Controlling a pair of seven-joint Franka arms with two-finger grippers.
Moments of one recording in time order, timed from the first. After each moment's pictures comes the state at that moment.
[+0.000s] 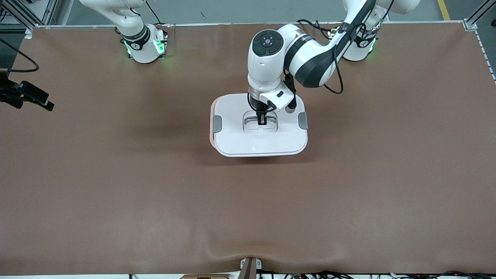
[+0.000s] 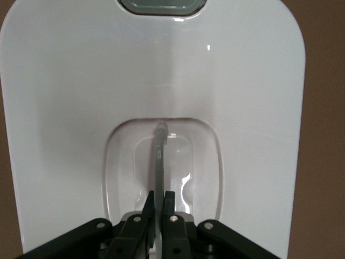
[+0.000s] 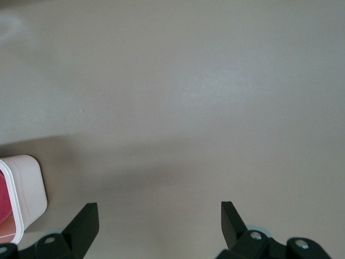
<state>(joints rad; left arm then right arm) -0.64 0.41 -0.19 -1.59 0.11 2.07 -2.46 -0.02 -0.05 -0.07 -1.64 0.06 1.62 0.02</state>
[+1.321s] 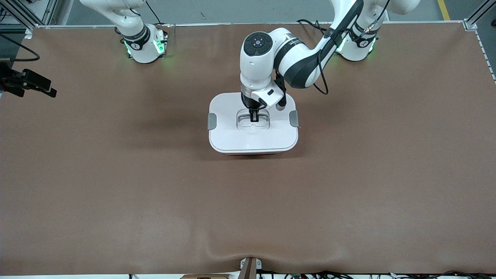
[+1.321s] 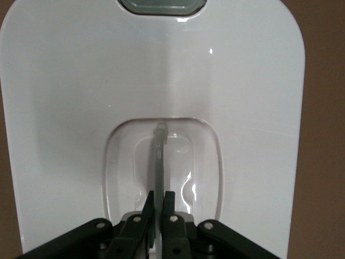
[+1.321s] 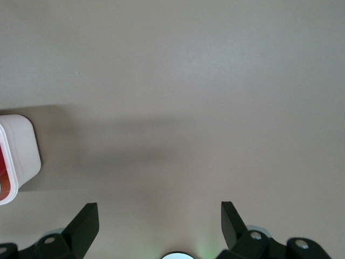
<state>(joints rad) -0.69 0.42 -0.19 -1.67 0.13 2.18 -2.53 -0.03 -0.05 -0.06 -1.60 0.04 1.47 -0.03</state>
